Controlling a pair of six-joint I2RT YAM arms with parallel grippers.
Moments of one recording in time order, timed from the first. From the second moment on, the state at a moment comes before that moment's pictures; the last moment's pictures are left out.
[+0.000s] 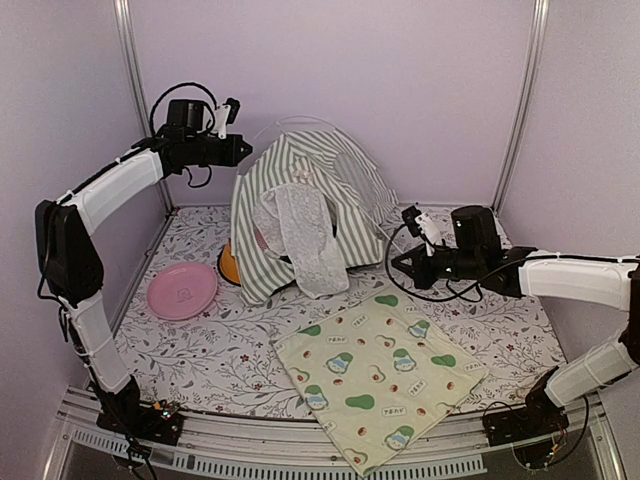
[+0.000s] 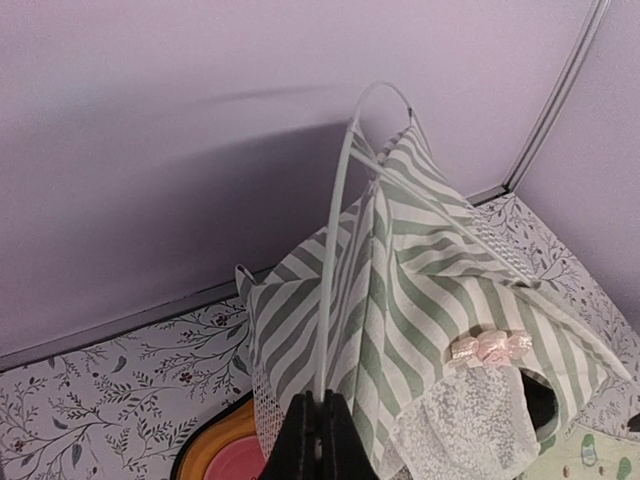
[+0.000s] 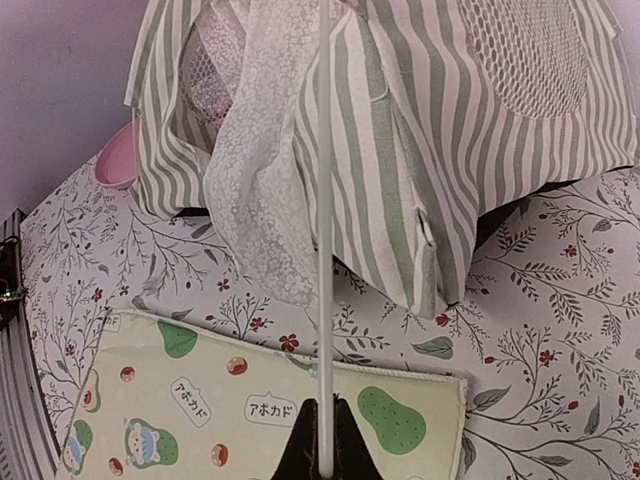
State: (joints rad) left arm -0.30 1.86 1.82 -0.35 0.25 -0.07; right arm 0.60 1.38 0.81 0.07 -0.29 0.05
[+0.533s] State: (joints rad) left arm -0.35 1.73 1.61 -0.31 0.28 -0.11; right arm 0.65 1.36 0.89 0.10 -0.22 0.01
